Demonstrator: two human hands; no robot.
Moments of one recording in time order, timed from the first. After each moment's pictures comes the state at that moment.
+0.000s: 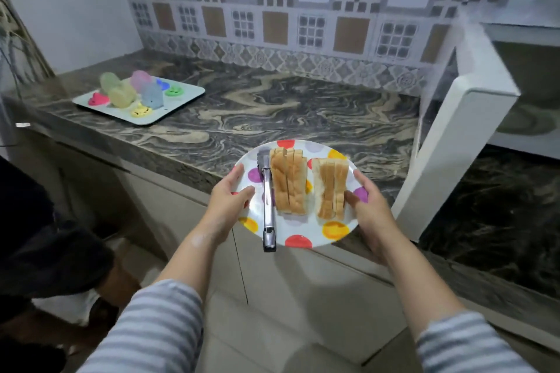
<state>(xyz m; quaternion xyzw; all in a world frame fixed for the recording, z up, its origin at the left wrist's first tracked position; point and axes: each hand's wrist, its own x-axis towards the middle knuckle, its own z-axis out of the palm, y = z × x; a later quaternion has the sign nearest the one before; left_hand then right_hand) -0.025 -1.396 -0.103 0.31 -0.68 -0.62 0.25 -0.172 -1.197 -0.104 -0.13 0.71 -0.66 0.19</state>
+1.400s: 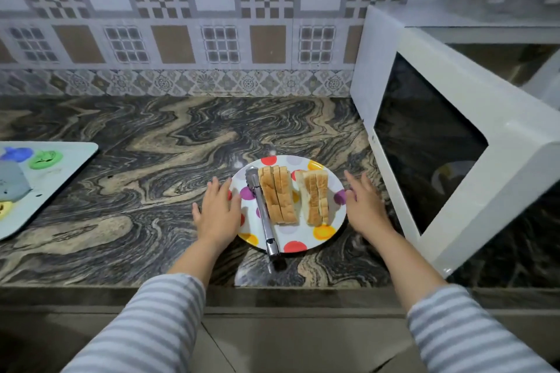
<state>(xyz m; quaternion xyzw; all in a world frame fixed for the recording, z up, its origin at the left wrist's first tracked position) -0.201 -1.507 -0.124 0.23 -0.93 -0.28 0.10 -0.267 -1.257 -0.093 -0.04 0.94 -0.32 0.06</state>
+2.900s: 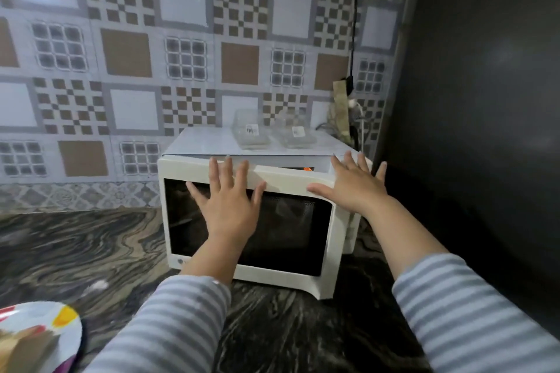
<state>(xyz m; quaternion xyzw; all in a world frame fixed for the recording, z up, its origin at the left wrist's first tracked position) -0.450 -1.083 0.046 0.07 -0.94 -0.12 0.32 -0.460 -0.868 0.116 -0.02 0.99 -0.01 -0.10</state>
